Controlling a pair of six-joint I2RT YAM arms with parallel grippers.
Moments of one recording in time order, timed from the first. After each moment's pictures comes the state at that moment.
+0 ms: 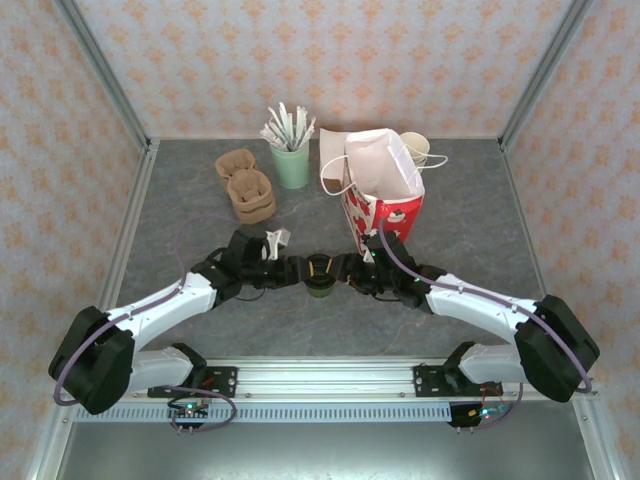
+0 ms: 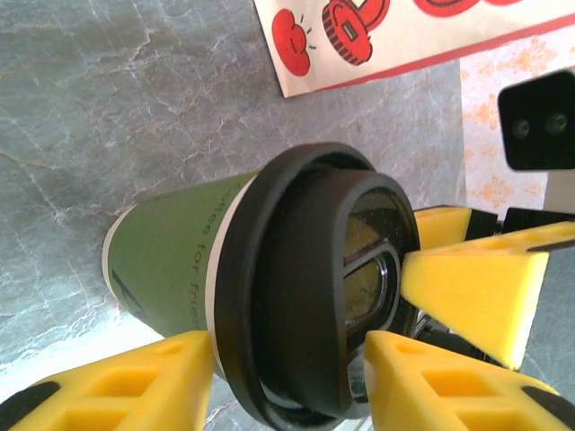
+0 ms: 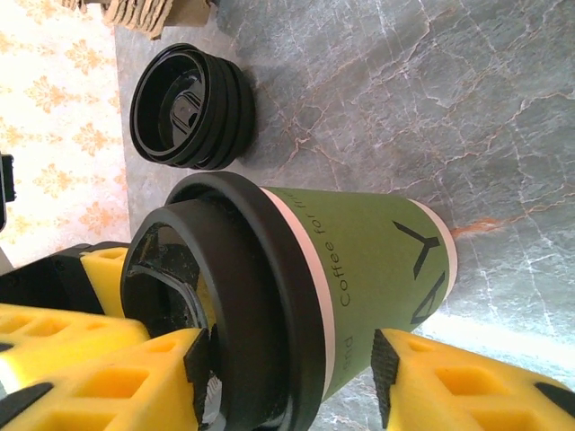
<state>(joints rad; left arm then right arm) -0.53 1.22 0.62 -0.13 0.50 -0.81 0.74 1.25 0.61 -0.03 -0.30 1.08</state>
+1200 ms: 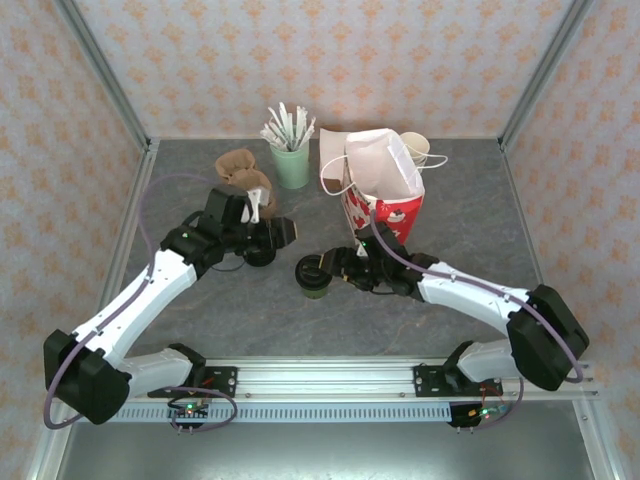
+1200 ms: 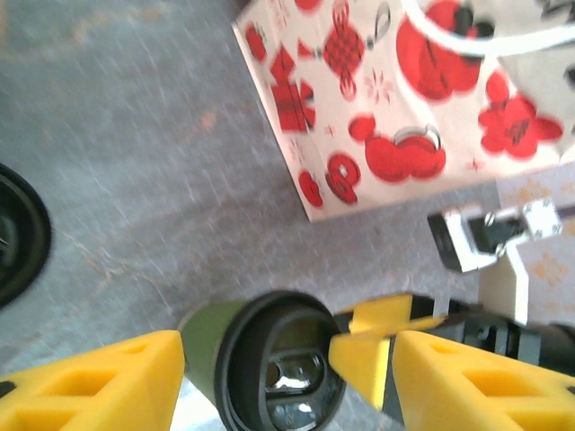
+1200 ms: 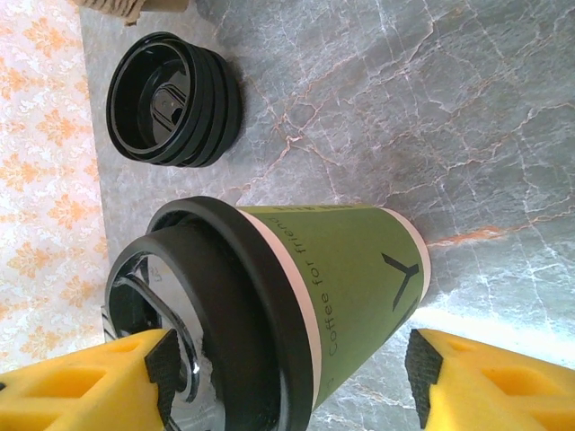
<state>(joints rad) -0.41 1.17 1.04 -0.60 0.29 -0.62 0.74 1.33 0.74 -0.16 -0.31 1.04</state>
